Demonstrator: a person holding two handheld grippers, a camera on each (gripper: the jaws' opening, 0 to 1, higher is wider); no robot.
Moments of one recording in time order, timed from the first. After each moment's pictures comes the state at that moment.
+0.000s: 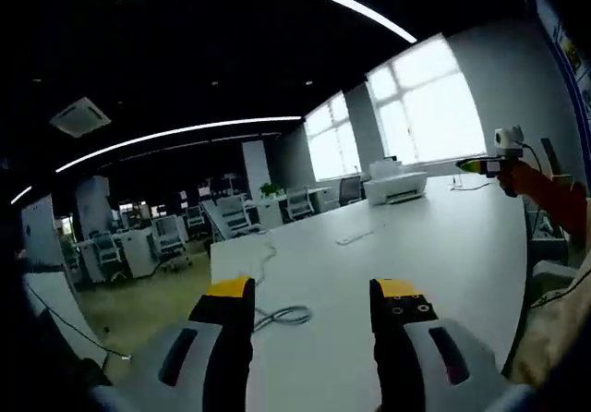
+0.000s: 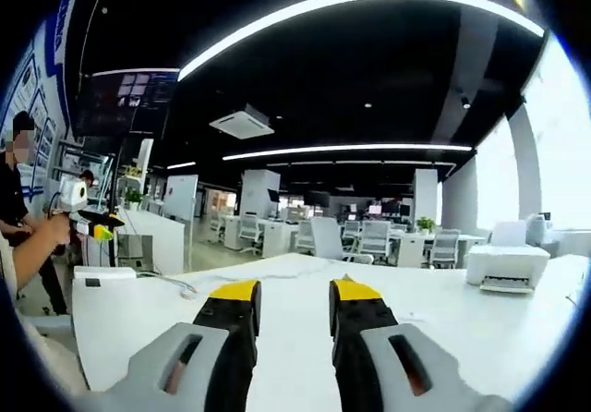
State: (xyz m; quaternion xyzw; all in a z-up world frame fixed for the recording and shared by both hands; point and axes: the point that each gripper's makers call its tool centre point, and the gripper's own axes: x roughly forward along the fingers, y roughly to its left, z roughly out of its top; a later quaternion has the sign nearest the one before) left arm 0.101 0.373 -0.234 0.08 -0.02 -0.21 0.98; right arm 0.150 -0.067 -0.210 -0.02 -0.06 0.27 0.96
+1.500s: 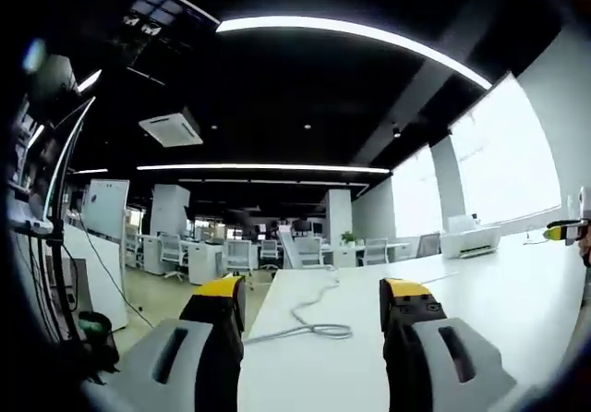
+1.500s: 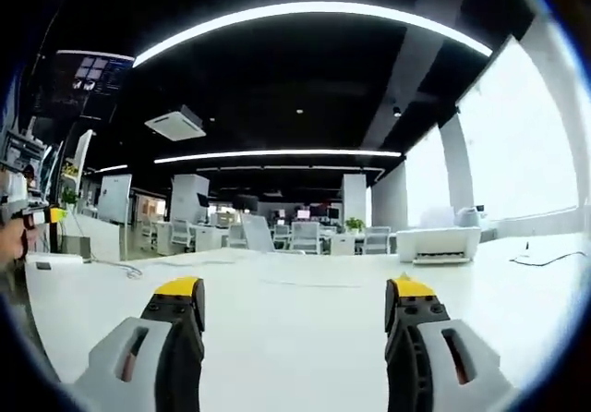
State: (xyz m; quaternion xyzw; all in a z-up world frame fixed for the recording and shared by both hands) left arm 0.085 0.406 -0.261 -0.01 -0.14 -0.03 0.99; right arm 0.111 -0.112 -0.280 -0.01 -0.08 0.10 0.99
